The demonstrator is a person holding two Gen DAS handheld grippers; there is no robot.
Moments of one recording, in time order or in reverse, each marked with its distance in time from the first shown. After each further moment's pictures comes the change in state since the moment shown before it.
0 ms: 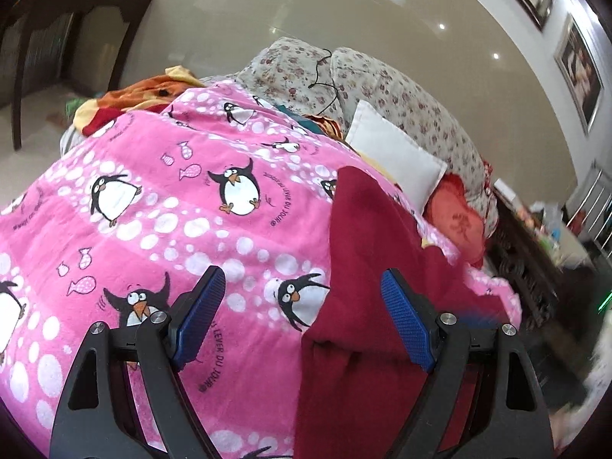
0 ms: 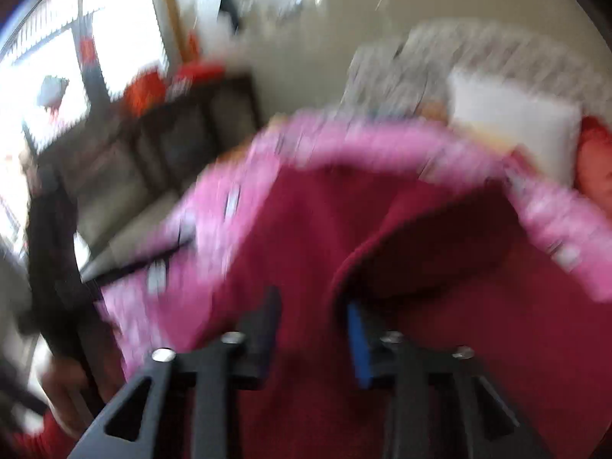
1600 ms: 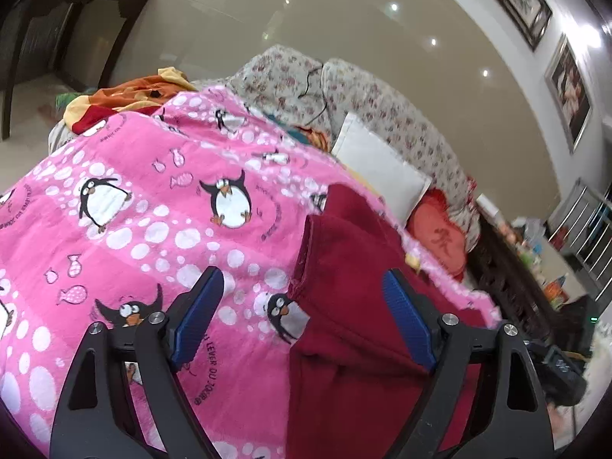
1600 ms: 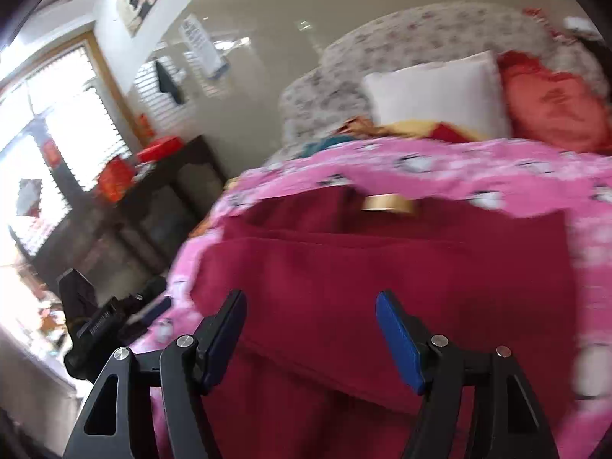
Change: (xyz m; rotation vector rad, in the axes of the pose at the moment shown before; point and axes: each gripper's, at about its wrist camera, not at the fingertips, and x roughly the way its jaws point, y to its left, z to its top) left arm 0.004 0.007 0.005 -0.016 -0.020 -0.061; right arm -0.107 -0.078 -0.035 0.324 -0.213 -0.073
